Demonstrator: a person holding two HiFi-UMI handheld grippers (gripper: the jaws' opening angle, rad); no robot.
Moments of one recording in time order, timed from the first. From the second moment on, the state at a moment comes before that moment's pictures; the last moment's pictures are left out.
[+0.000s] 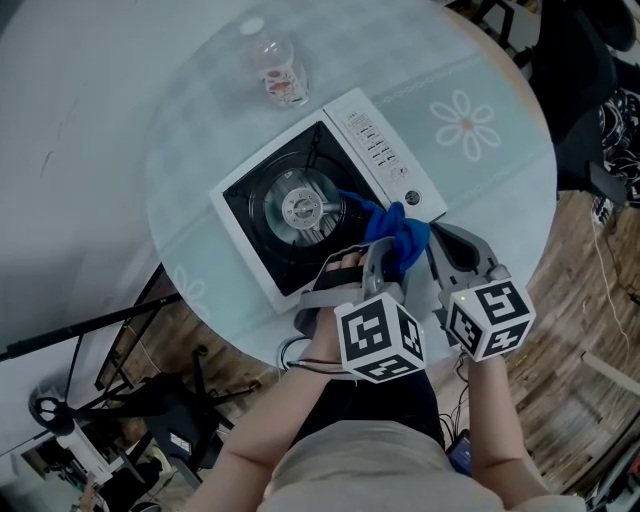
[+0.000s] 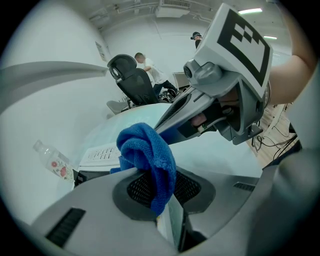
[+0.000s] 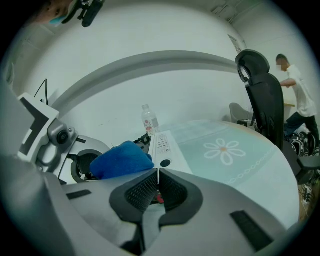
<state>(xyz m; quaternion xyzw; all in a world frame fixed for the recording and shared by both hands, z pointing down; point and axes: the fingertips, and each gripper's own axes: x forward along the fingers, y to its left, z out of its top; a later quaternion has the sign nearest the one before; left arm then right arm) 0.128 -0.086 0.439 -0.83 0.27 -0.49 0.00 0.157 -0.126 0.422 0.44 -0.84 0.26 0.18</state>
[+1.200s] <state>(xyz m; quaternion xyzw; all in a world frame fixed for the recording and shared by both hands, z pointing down) 0.078 -0.054 0.437 -0.82 0.28 -0.49 0.02 0.114 -0.089 0.410 0.45 -0.84 0.24 0.18</state>
